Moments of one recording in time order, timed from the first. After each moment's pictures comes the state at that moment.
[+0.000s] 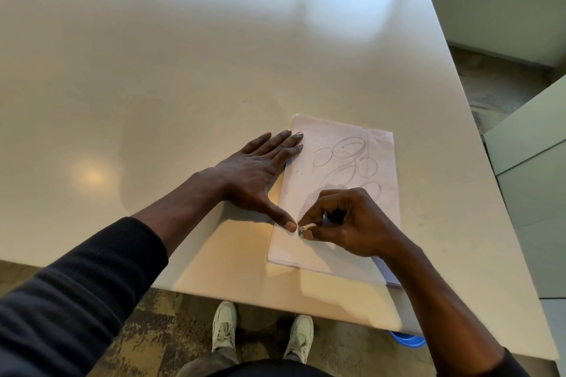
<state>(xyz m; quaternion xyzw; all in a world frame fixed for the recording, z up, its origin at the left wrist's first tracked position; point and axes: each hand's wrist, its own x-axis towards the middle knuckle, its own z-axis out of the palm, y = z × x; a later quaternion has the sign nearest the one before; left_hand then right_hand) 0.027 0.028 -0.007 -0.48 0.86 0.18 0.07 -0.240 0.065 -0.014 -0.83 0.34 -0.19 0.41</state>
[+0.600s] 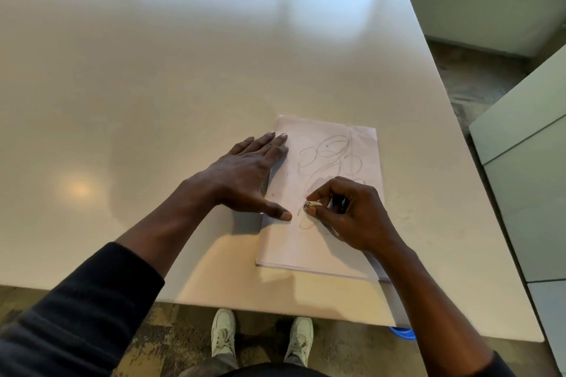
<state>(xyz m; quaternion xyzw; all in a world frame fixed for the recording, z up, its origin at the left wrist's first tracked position) 0.013 0.028 0.000 -0.51 0.83 0.21 0.03 -0.255 0.072 -0.020 -0.77 0.47 -0.29 0.32</state>
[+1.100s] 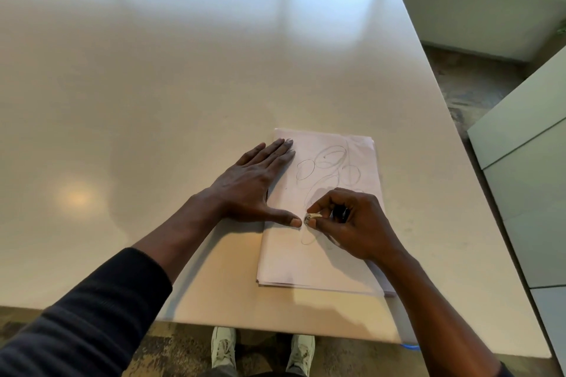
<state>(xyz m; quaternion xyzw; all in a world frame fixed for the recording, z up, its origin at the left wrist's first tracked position) 0.007 0.019 -0.013 -0.49 0.85 0.17 -0.03 -0.256 0.064 -0.019 -0.77 0.47 -0.28 0.34</state>
